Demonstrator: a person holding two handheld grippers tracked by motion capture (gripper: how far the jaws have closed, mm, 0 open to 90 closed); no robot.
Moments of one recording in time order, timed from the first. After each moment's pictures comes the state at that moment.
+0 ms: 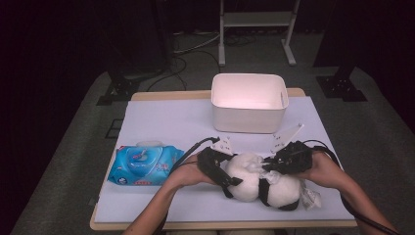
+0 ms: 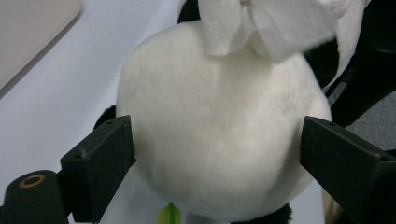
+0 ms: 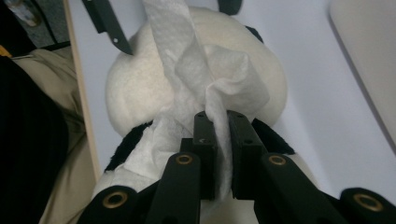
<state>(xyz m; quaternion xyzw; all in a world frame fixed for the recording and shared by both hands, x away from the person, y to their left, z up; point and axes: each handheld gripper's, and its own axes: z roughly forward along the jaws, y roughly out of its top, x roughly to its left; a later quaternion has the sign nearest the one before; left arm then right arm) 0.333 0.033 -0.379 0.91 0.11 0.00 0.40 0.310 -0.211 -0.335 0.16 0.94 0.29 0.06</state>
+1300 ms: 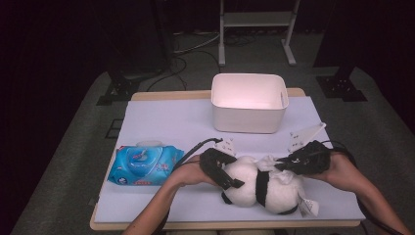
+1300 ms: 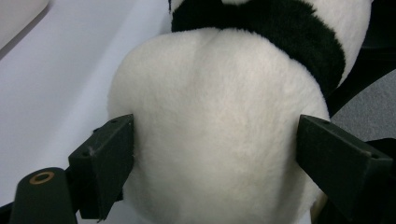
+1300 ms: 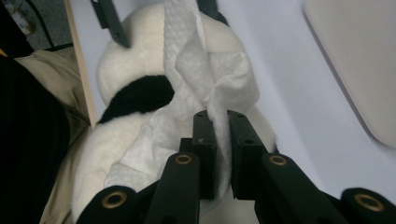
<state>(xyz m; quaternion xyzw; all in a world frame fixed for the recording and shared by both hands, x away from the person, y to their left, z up) 0.335 0.030 -0.385 0.91 0.09 -0.03 0.40 0.299 -0.247 -0.320 0.17 0.93 0.30 0.08</state>
